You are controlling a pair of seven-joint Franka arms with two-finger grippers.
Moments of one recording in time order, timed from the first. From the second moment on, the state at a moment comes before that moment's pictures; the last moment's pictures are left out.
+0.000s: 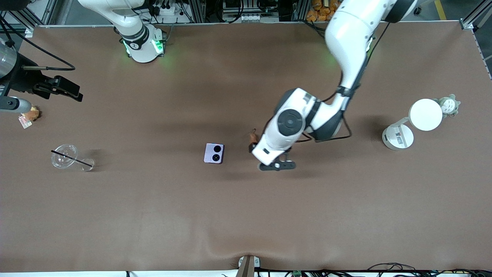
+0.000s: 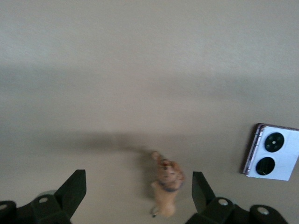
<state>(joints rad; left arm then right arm) -0.62 0.75 -0.06 -1.37 -0.10 2.16 -0.68 0.05 0.03 0.02 -1.49 0.04 1.43 0.20</state>
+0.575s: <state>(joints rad) -0.79 0.85 0.04 -1.36 -0.05 2.20 -0.71 0.14 0.06 0.02 -1.49 0.04 1.47 0.37</state>
